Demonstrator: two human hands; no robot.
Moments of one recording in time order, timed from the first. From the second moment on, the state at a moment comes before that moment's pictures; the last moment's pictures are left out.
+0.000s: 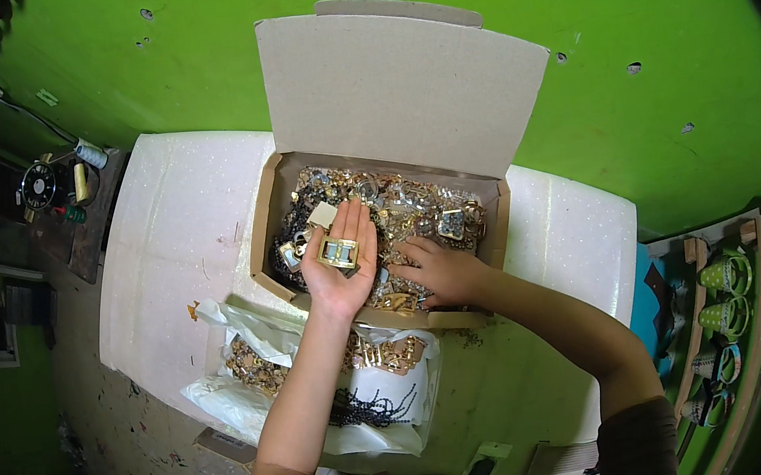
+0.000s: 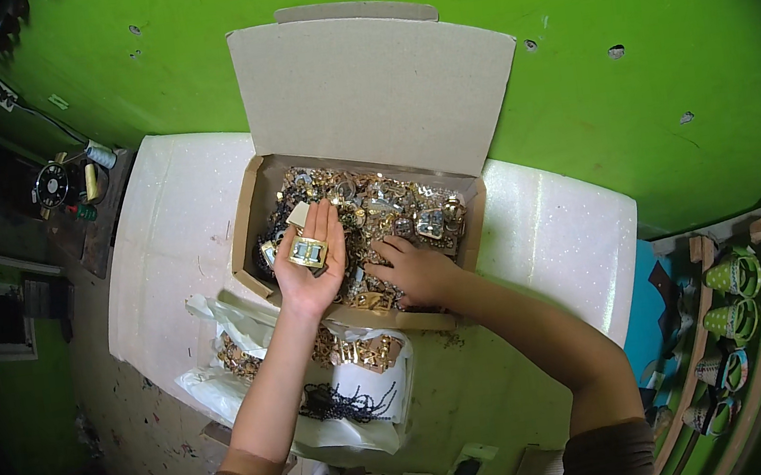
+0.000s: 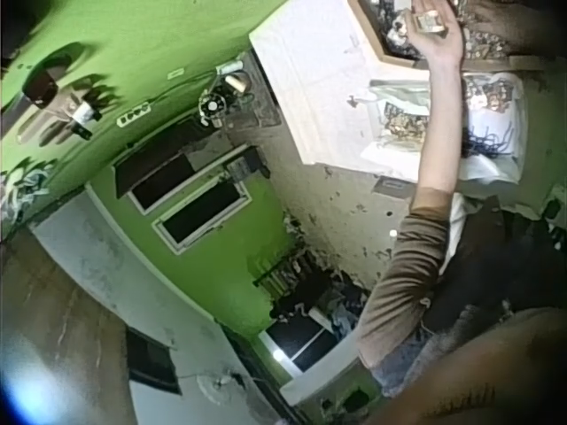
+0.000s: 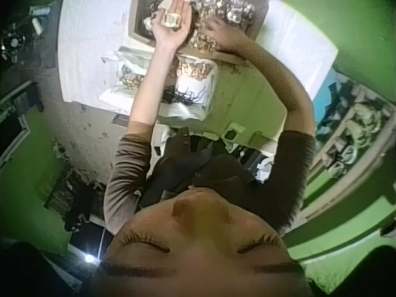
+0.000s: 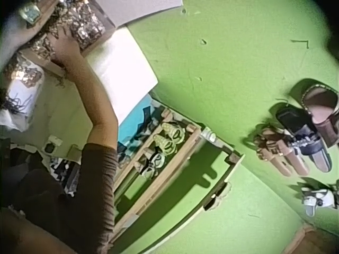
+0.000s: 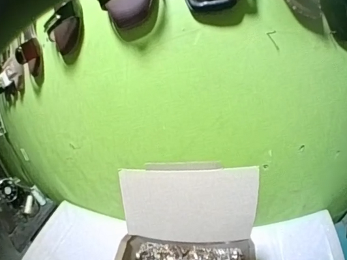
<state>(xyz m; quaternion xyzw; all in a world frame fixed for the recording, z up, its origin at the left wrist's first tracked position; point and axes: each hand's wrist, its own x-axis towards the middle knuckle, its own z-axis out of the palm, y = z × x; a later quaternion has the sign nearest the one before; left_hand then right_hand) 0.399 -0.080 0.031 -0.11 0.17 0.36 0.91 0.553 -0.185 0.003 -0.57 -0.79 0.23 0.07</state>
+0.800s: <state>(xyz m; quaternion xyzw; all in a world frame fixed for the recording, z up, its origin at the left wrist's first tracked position) 0.399 -0.081 0.031 -0.10 0.20 0.35 0.91 0.542 -0.181 0.010 -0.63 -0.72 0.27 0.07</state>
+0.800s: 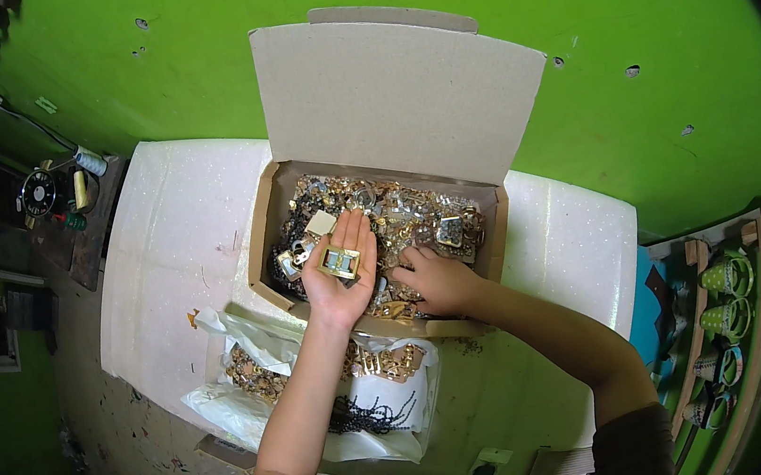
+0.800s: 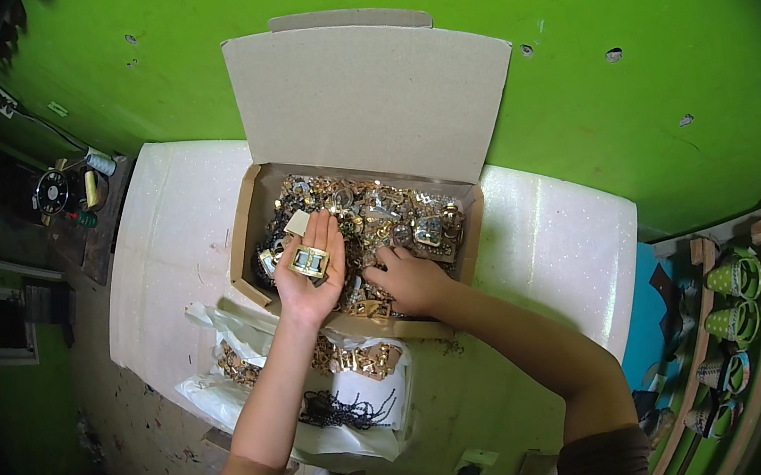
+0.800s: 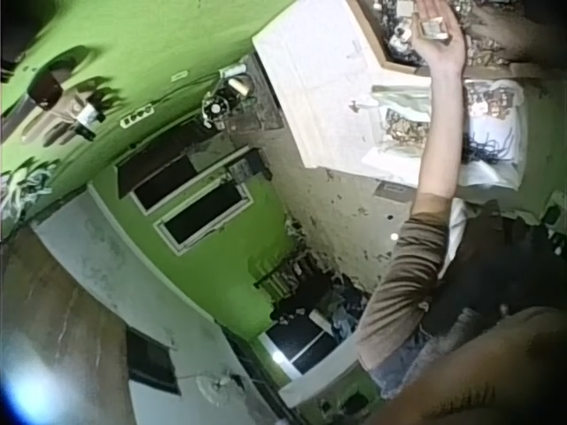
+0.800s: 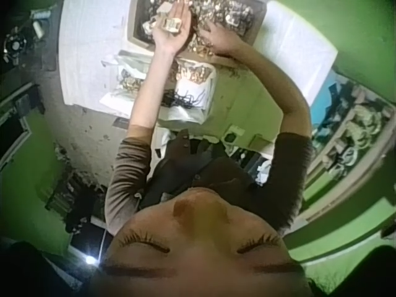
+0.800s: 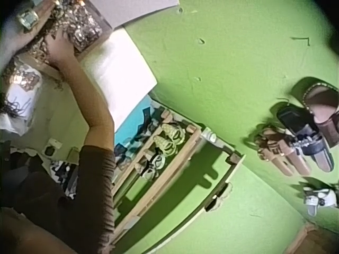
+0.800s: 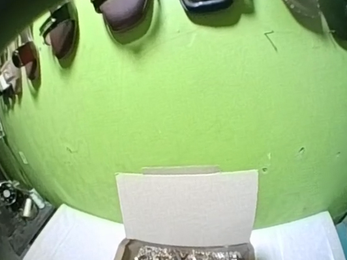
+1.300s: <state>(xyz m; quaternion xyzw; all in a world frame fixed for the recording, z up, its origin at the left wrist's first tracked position) 0.400 -0.082 0.028 -0.09 0.20 0.36 0.91 0.536 -0.183 0.005 -0.66 -0.69 0.27 0.12</state>
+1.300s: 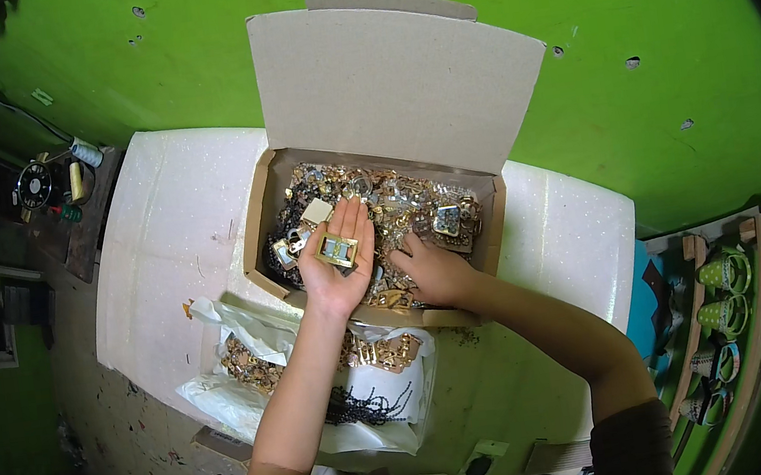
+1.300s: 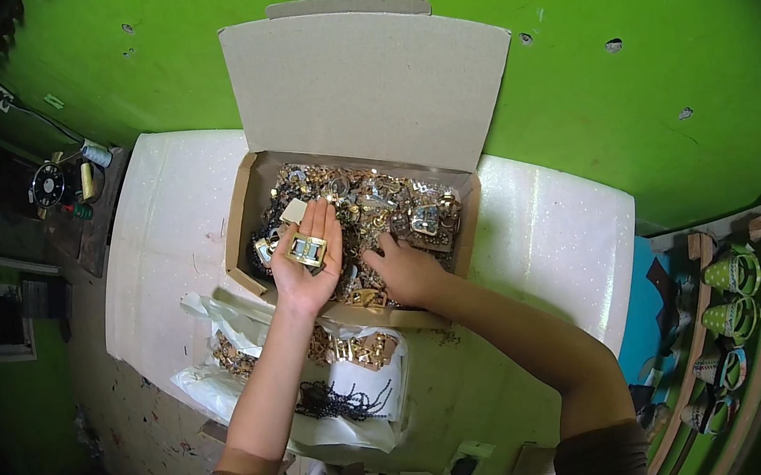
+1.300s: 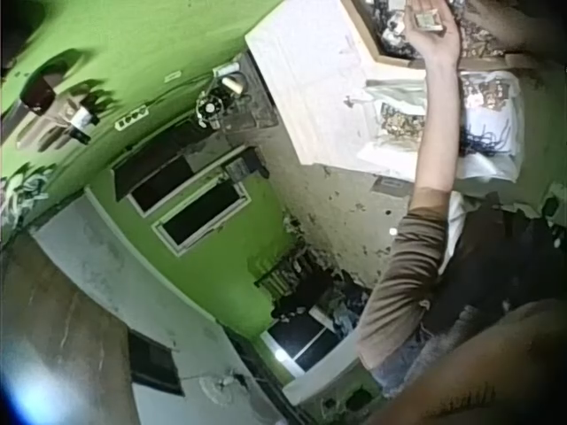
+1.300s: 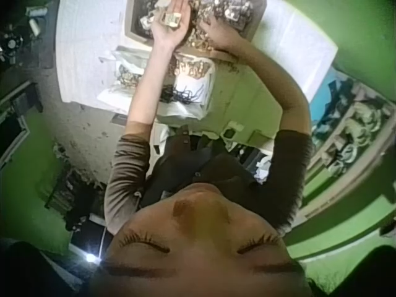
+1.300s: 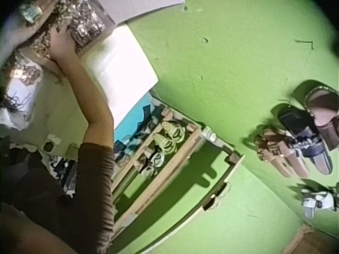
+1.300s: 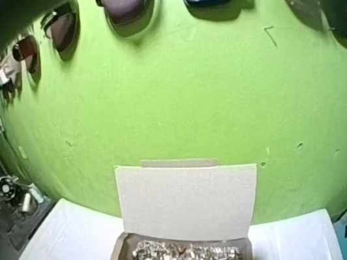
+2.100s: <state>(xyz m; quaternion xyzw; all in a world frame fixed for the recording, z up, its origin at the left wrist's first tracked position) 0.401 -0.083 0.024 -0.05 0.28 0.30 0.91 0.567 -0.142 0.069 -0.64 -0.56 0.45 0.28</state>
